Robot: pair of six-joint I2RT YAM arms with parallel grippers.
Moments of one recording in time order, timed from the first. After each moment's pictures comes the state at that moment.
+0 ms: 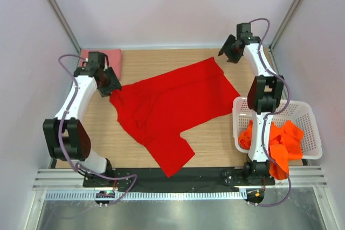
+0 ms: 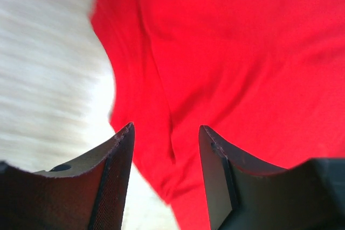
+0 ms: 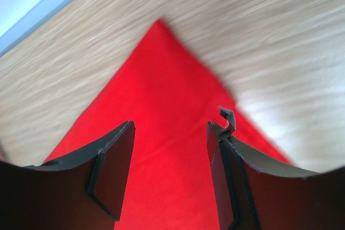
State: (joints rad) left arm 0.00 1.58 1.37 -0.84 0.01 -0.50; right arm 0.03 2.36 2.23 -0.75 -0.10 0.57
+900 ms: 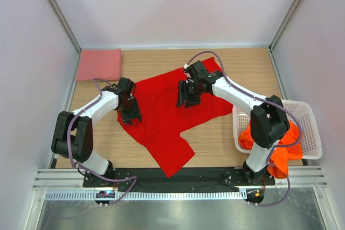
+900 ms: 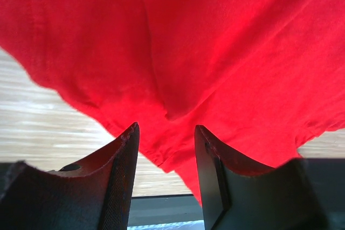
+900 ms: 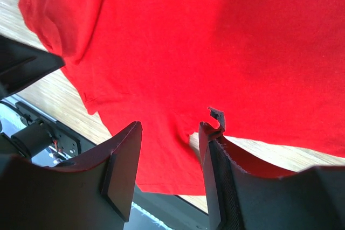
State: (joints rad) left arm -0.28 1.54 0.98 -0.78 0.09 -0.62; right arm 0.59 1.77 1.38 -0.67 -0.29 0.52
